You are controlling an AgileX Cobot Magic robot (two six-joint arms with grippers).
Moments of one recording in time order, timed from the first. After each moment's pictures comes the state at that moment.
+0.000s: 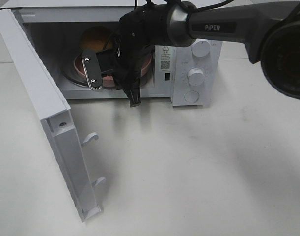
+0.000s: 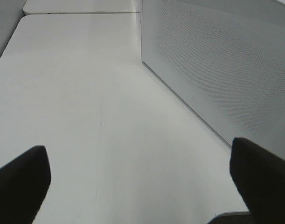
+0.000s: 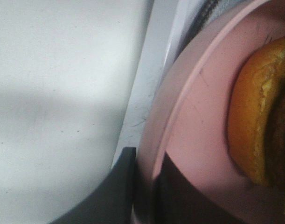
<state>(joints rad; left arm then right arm) 0.08 0.00 -0.52 -0.15 1.09 0.12 0.66 2.35 -1.92 -0.16 0.56 -1.17</state>
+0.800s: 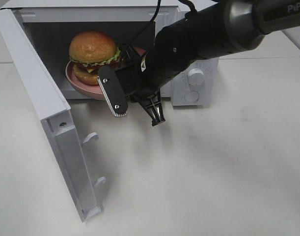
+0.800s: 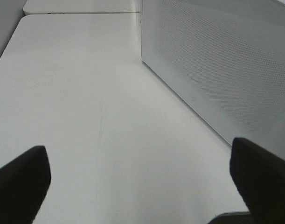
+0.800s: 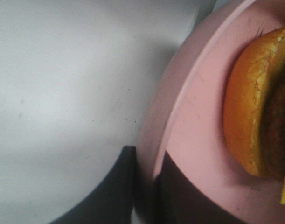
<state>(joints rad) 0.08 0.00 -0.52 -0.15 1.09 0.12 0.68 2.01 -1.34 -0.11 0.21 -1.34</state>
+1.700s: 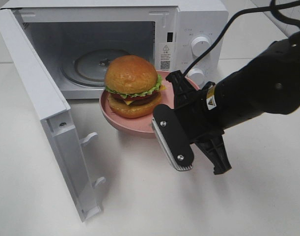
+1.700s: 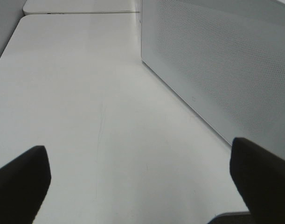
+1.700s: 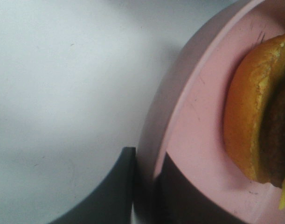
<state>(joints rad) 0.08 0.00 -0.52 -0.15 1.09 0.12 0.68 1.59 -0.78 -0.08 0.16 -1.35</state>
